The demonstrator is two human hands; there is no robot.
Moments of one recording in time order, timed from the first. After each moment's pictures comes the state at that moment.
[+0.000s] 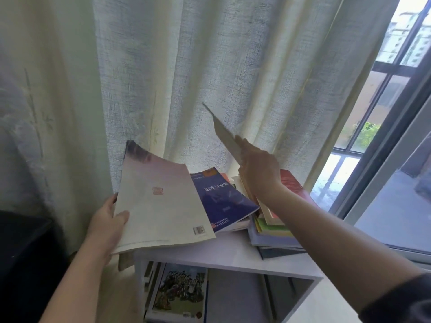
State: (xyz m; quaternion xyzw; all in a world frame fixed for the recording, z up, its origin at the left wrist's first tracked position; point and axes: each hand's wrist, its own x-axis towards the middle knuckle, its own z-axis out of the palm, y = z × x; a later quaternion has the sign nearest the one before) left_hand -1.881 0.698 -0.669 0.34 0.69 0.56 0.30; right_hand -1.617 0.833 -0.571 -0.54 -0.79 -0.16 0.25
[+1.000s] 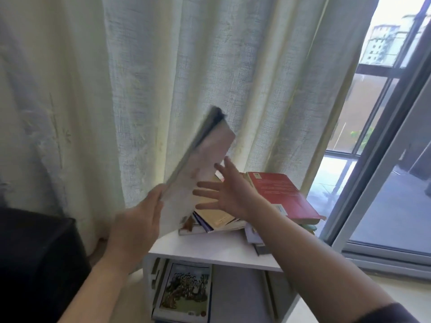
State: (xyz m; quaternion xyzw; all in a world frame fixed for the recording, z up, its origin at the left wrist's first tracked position) left_hand -1.827 0.646 -0.617 0.67 0.61 0.39 -0.15; right_hand -1.635 0.772 -0.573 -0.28 -0.45 0.78 0.32
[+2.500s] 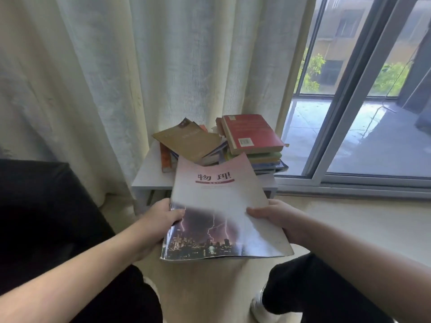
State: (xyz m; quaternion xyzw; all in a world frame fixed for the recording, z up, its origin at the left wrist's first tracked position) left_hand -1.704 0.543 -0.643 0.47 0.67 0.34 0.47; right_hand -1.446 0.605 -0.656 -0.52 -0.47 0.67 0.23
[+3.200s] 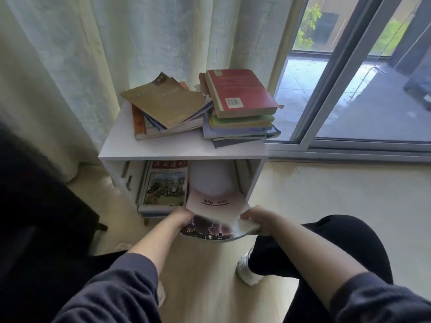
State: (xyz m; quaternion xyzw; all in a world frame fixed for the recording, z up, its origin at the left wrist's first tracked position) left_hand -1.655 0.630 -0.834 0.39 0.76 0.15 0.50; right_hand -1.433 0.647 -0.825 -0.69 -0.29 0.65 0.13
